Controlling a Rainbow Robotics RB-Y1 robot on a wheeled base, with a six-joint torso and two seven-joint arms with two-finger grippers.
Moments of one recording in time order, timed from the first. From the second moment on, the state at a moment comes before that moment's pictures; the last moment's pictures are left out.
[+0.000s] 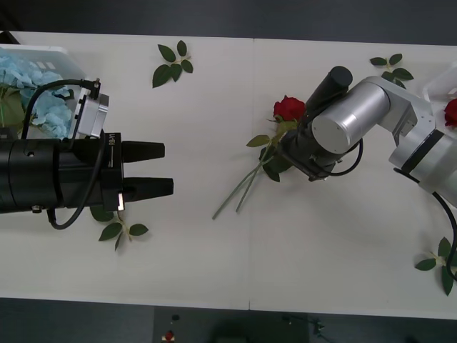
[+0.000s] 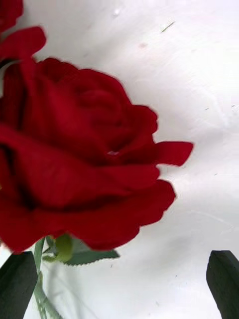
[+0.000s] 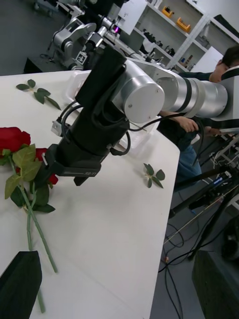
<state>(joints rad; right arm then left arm) -0.85 -0.63 0.78 -1.35 -0.87 1.20 0.23 -0.22 1.20 -0.44 -2.04 2.42 0.64 -2.69</state>
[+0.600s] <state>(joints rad) -0.85 -0.52 0.78 -1.24 -0.78 1.13 0.21 -0.22 1.20 -0.44 -2.03 2.42 0.61 -2.69</state>
